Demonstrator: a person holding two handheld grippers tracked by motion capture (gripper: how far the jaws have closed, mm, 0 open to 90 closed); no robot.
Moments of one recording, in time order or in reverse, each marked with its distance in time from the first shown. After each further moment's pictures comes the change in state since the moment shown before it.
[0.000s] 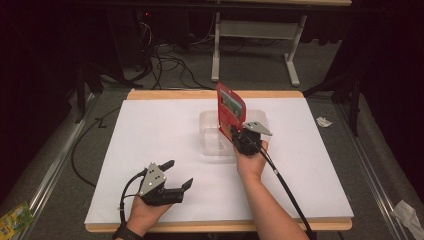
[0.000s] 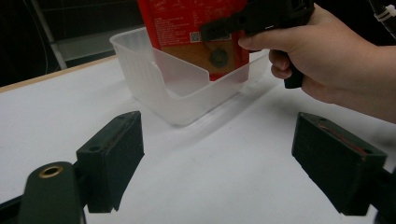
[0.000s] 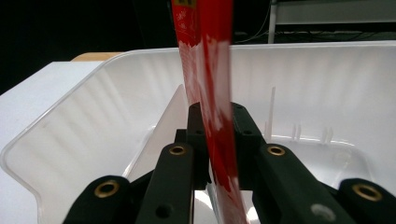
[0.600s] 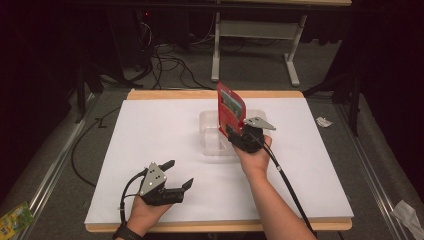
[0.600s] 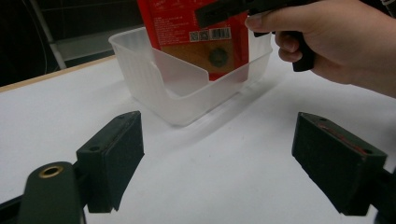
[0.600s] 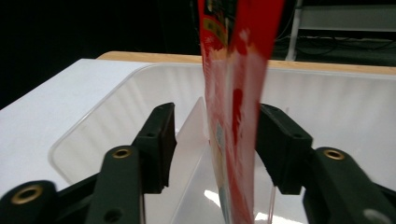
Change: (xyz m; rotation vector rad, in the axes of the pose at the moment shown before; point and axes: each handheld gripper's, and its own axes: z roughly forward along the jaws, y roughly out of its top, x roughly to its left) left arm 0.000 0.000 0.001 -0.002 0.001 -0.001; right arm -0.002 0.020 -0.012 0.017 0.098 -0.058
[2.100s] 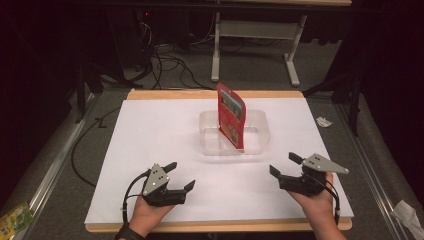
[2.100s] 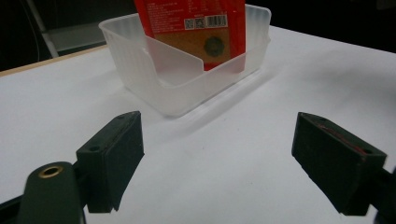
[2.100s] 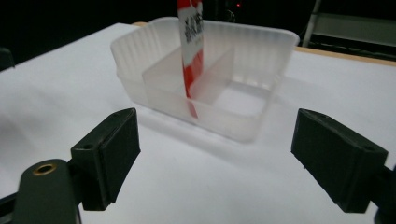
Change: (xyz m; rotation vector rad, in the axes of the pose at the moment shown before) left arm -0.004 -0.005 0.006 0.035 -0.017 -0.014; right arm -0.068 -0.050 -0.169 0.014 0.102 -0.126
